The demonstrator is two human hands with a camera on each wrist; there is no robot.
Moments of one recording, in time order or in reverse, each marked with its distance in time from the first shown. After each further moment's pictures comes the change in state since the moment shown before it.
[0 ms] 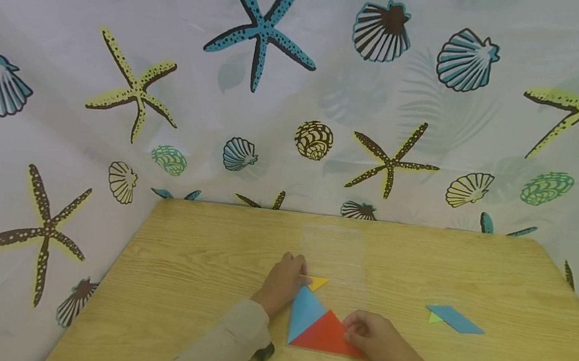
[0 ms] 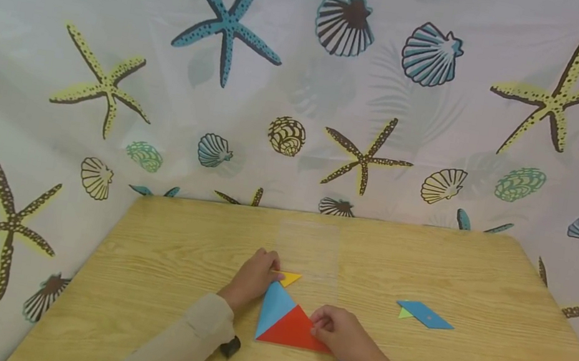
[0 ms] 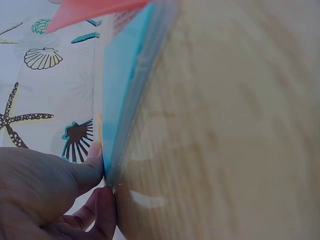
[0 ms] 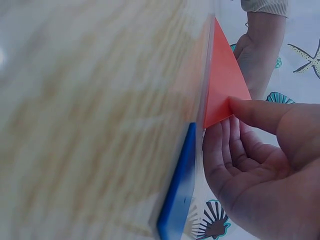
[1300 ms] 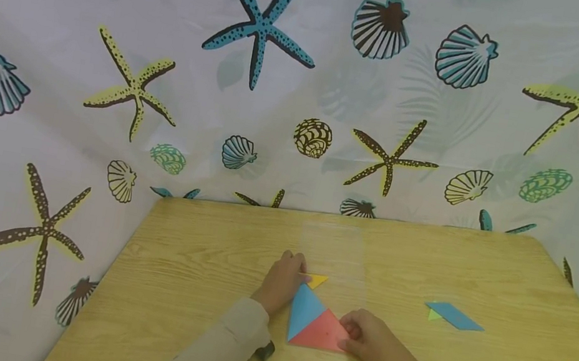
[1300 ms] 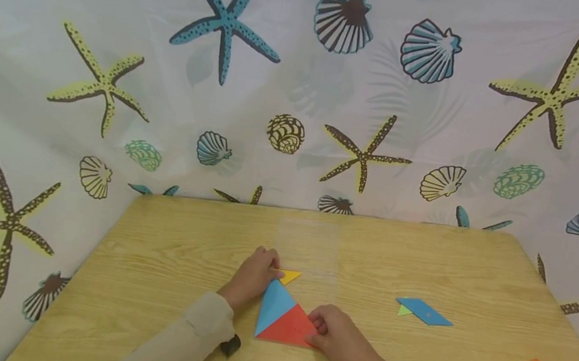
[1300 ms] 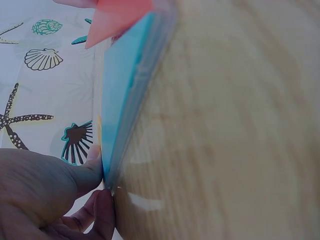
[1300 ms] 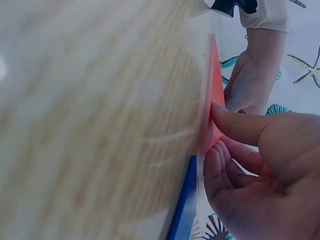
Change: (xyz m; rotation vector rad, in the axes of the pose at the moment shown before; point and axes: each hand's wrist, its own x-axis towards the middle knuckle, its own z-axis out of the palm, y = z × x) left_hand 0.000 0.001 0.002 -0.021 -0.001 -0.027; right_hand -0.006 -0.001 0.007 -0.126 0.033 -0.129
